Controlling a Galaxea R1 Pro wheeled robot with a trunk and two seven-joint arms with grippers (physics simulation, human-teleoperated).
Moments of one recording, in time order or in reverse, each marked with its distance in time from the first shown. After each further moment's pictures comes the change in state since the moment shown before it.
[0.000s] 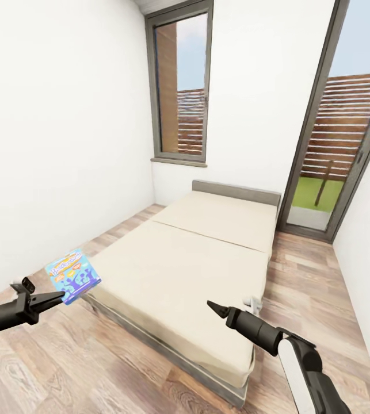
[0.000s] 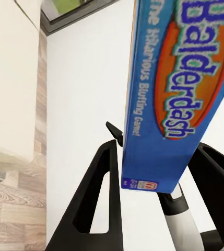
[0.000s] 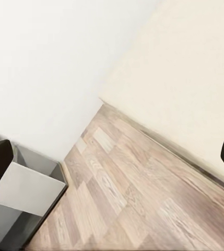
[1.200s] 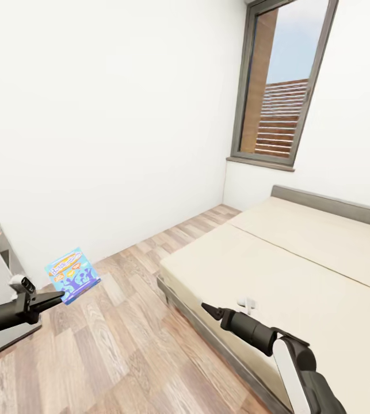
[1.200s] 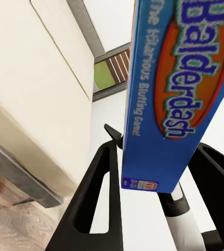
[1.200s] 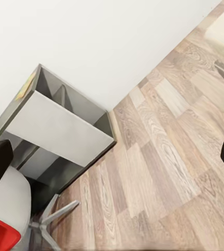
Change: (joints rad) left arm 0.001 0.000 0.002 0.000 0.003 -0.010 -0.001; right arm -0.001 0.003 0.043 0.004 0.003 -0.002 -0.005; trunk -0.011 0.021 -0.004
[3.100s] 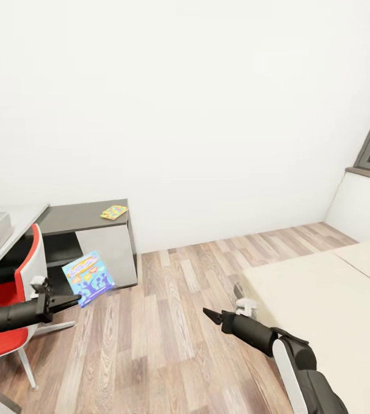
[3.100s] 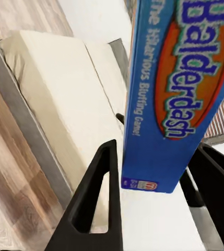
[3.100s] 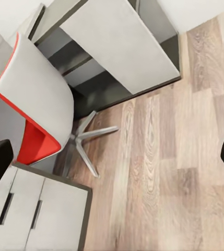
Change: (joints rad) left arm -0.003 -0.071 0.006 -0.083 -0.096 -0.007 0.068; right arm -0.005 -0.006 0.002 0.002 0.125 0.000 0.006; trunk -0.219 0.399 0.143
